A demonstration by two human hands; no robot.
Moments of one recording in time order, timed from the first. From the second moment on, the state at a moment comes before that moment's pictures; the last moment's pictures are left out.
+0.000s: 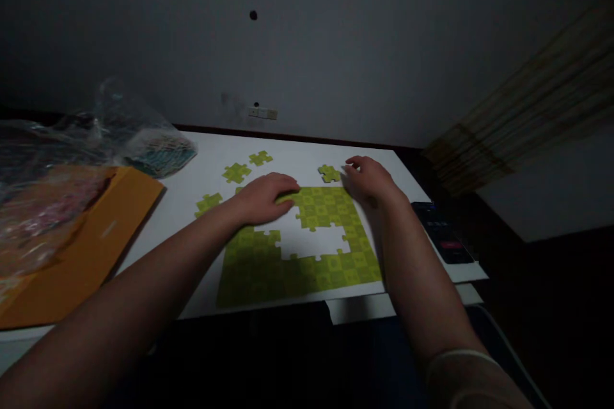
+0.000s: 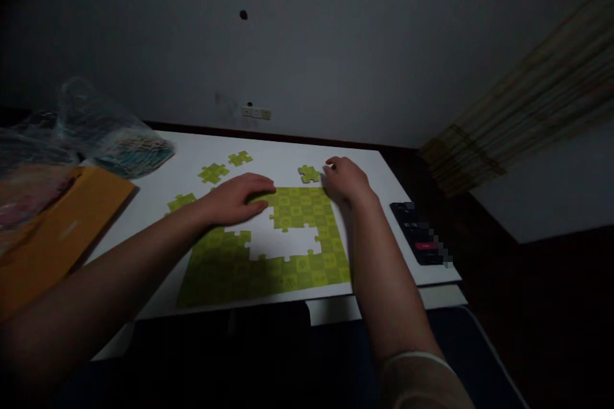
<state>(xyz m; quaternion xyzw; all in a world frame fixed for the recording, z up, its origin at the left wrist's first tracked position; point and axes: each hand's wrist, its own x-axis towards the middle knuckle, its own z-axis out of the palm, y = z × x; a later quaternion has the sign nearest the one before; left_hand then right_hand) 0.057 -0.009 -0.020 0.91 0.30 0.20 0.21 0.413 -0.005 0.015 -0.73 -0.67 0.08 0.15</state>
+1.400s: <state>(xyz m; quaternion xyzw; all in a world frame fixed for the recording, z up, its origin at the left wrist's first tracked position) 0.067 -0.025 -0.011 0.86 0.38 0.28 0.22 0.318 -0.021 -0.002 -0.48 -0.64 0.50 0.33</state>
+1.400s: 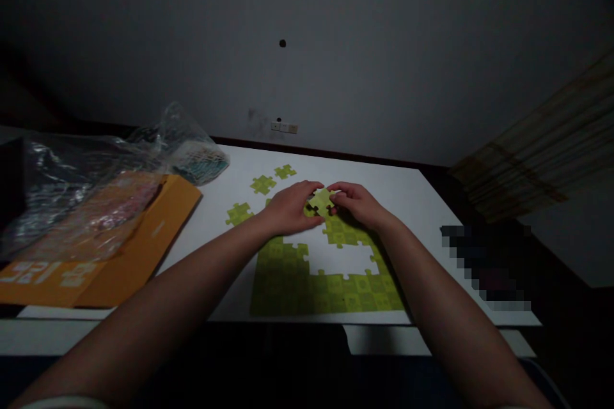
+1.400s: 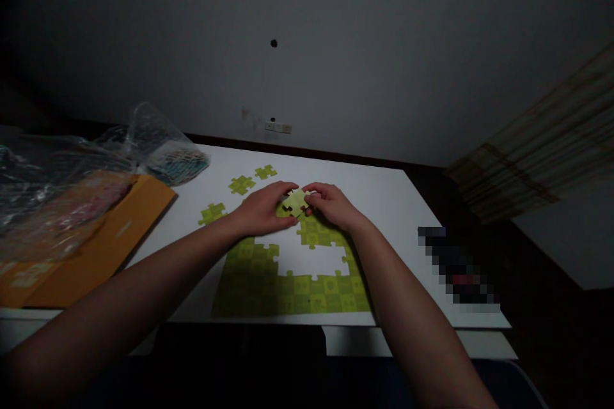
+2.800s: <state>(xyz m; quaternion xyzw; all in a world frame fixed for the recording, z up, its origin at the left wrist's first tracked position) 0.064 -0.024 -0.003 0.88 0.38 0.24 0.14 0.321 -0.019 -0.003 -0.47 -0.66 0.48 0.34</state>
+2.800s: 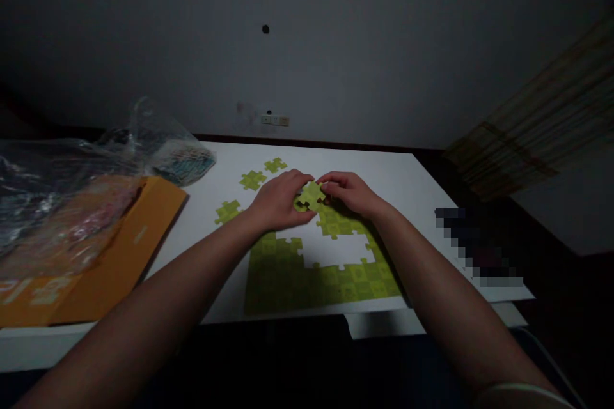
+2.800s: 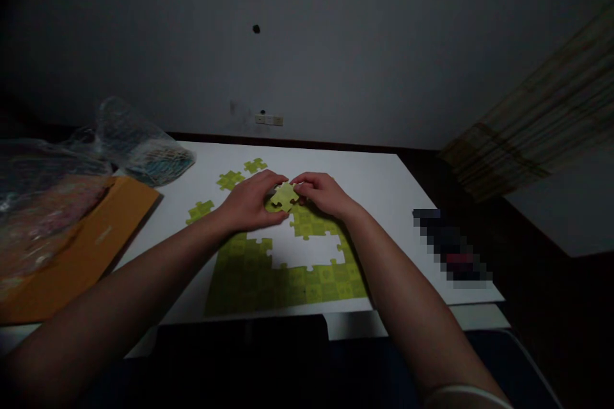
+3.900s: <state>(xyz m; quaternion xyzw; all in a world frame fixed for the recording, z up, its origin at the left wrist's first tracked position) 0.057 0.006 -0.015 0.70 0.43 0.45 0.34 0.319 -0.038 0.013 -0.43 -0.71 0.51 0.23</state>
